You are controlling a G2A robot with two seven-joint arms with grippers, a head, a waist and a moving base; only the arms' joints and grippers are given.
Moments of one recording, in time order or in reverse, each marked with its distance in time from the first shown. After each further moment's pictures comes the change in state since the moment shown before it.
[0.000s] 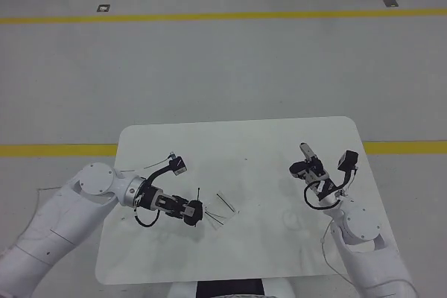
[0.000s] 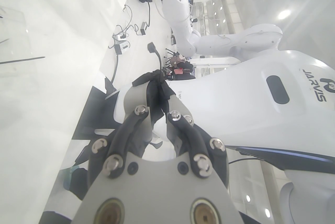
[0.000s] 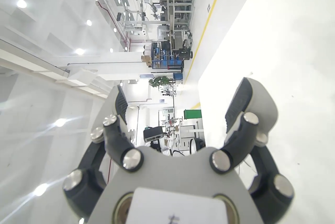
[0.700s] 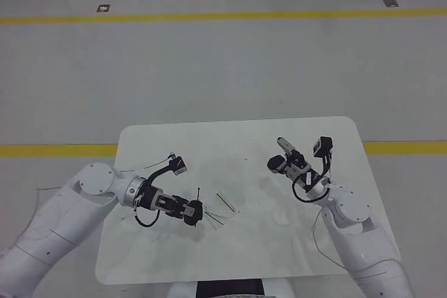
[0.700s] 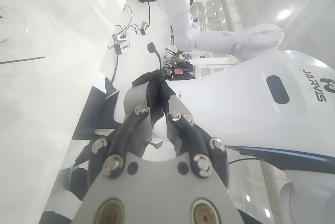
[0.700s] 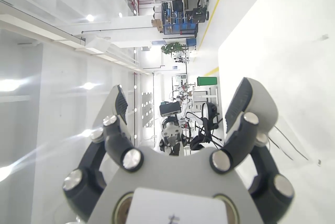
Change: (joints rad) left arm 0.000 0.000 0.000 0.000 0.000 0.000 0.000; right arm 0.143 -0.009 -0.087 0.073 0.081 0.011 0.215
